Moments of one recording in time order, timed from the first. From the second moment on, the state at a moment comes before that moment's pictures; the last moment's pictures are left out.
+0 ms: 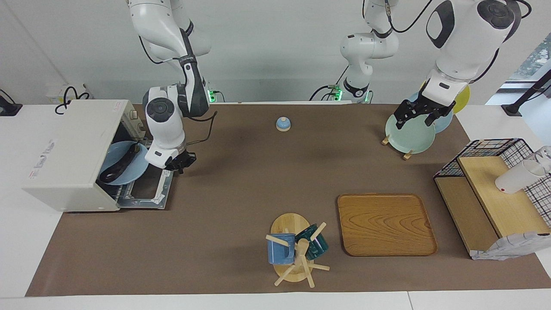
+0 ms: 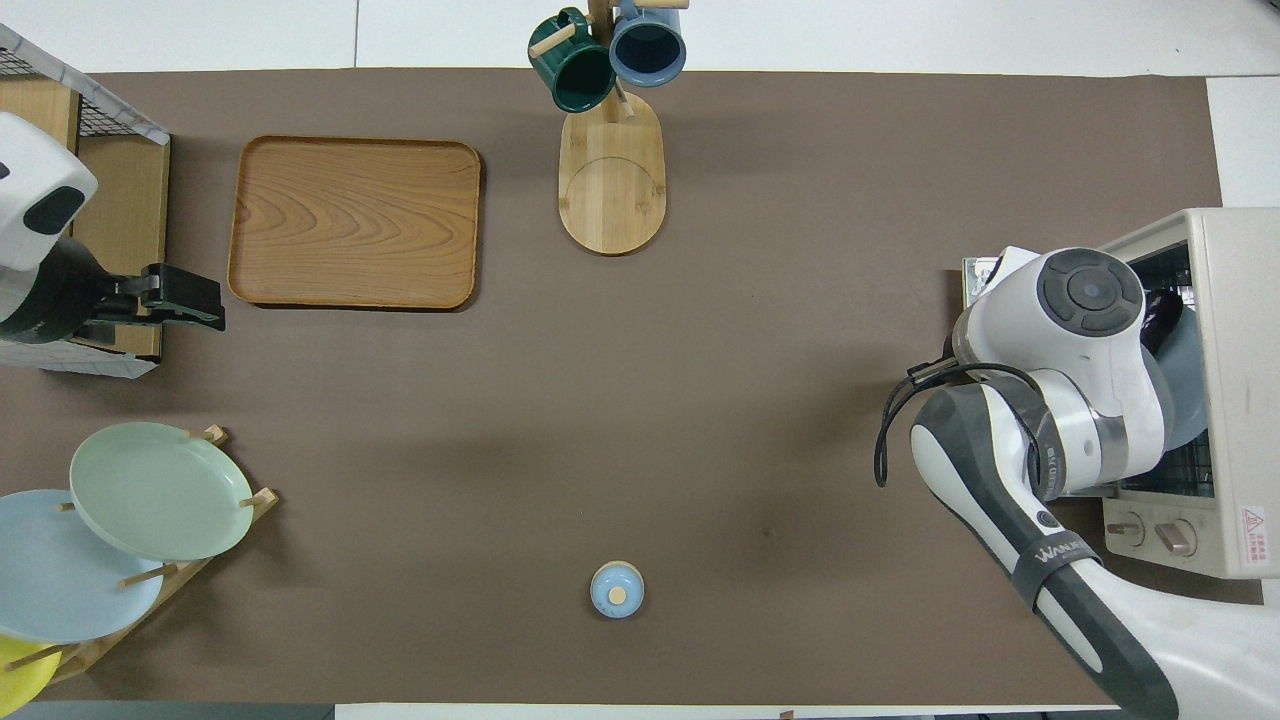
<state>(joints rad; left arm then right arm) -0.03 -0.04 -0.09 -1.70 -0.02 1.63 -0.16 0.16 0.14 -0.05 -2.18 -0.15 2.23 -0.11</state>
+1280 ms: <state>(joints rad) -0.03 -0.04 -0.09 -1.70 -0.02 1.63 -0.16 0.15 0.14 -0.05 -2.26 -0.27 2.33 -0.11</state>
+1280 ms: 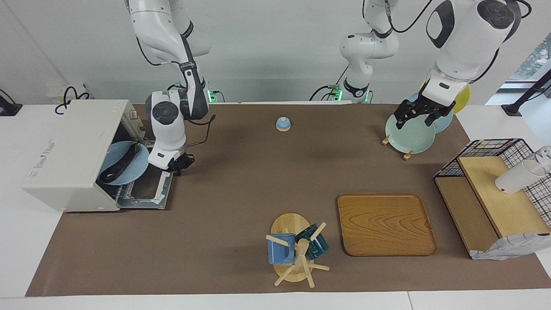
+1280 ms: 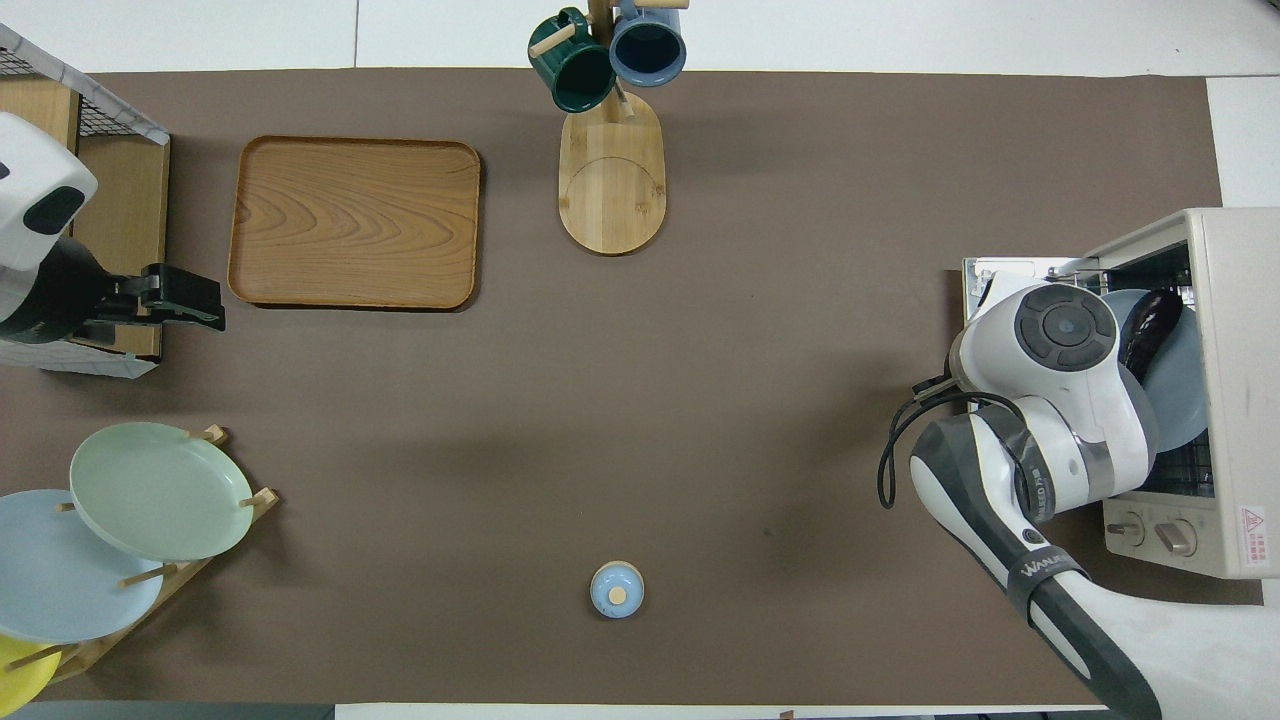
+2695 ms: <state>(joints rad) -0.03 -0.04 -0.09 -1.70 -0.02 1.63 -0.16 0.04 0.01 -0.05 -2.00 -0.36 1.92 -0.25</state>
